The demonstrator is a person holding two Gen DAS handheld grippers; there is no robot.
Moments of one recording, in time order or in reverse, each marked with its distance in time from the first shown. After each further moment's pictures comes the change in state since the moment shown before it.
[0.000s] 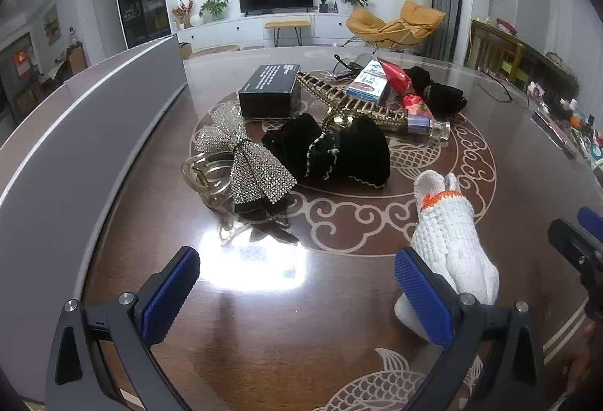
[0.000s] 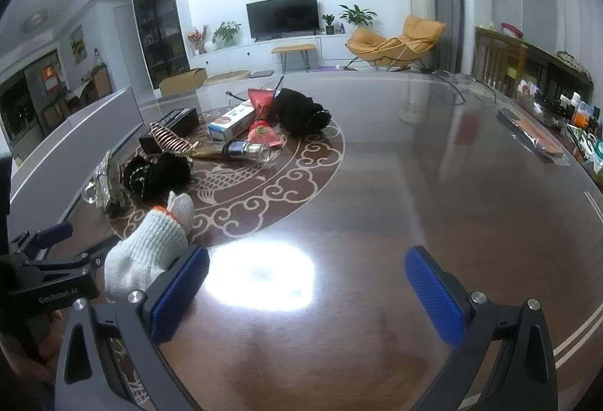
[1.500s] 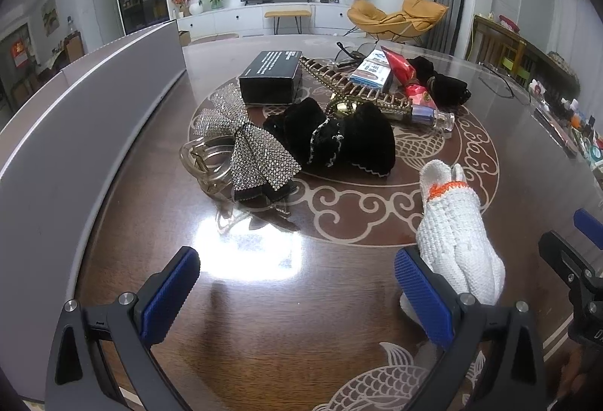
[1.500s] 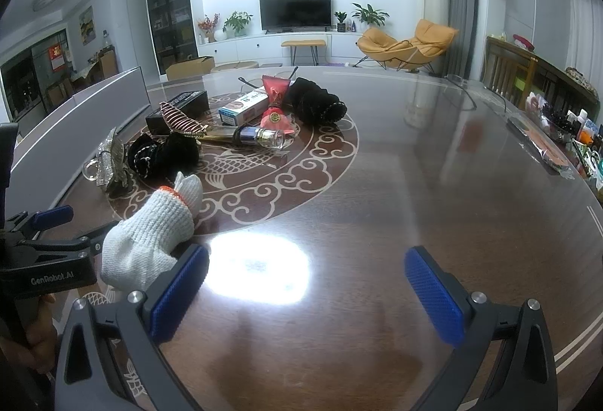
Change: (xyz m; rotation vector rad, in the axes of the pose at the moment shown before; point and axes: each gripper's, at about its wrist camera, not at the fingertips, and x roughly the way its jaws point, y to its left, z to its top) left arm 0.006 0.003 -0.001 -0.017 0.036 -0.010; right arm 0.007 0.013 -0.005 -0.065 0.019 -0.004
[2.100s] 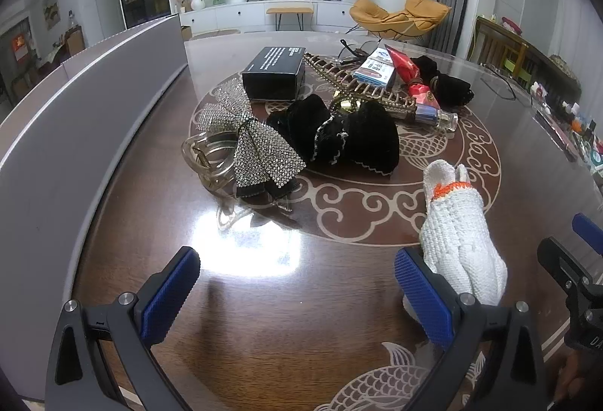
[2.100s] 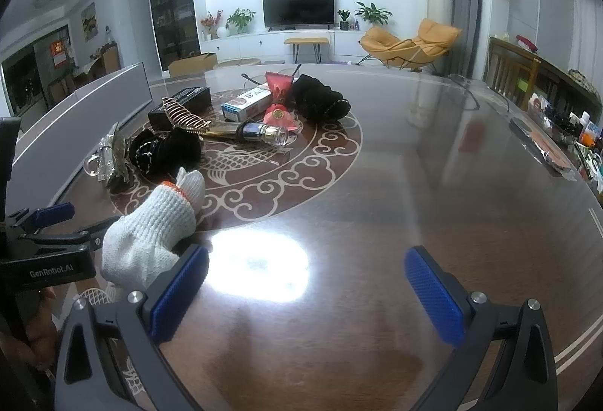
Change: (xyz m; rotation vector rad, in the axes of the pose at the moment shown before) left arm 0.002 0.002 -0.001 -0.014 0.012 -0.003; right arm 0.001 0.004 0.000 -0.015 0.008 0.006
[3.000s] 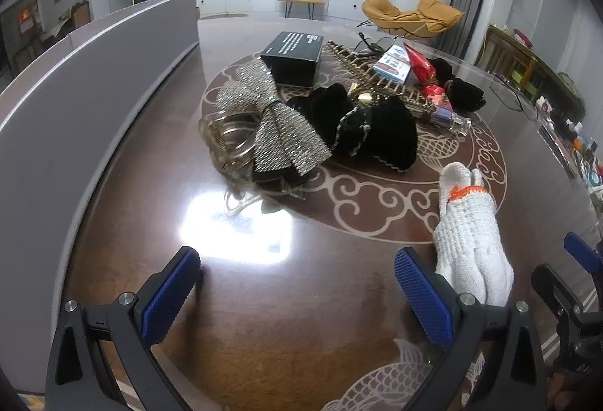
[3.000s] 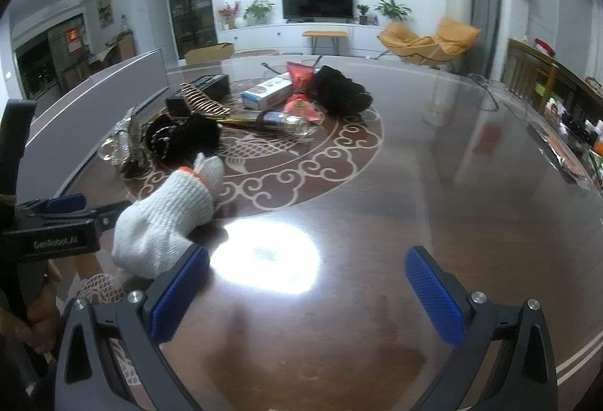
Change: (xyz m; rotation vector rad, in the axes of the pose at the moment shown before) left arm 0.006 0.018 -0.004 -0.079 0.048 -0.019; right arm 0.004 0.005 -0.002 -0.049 0.031 0.070
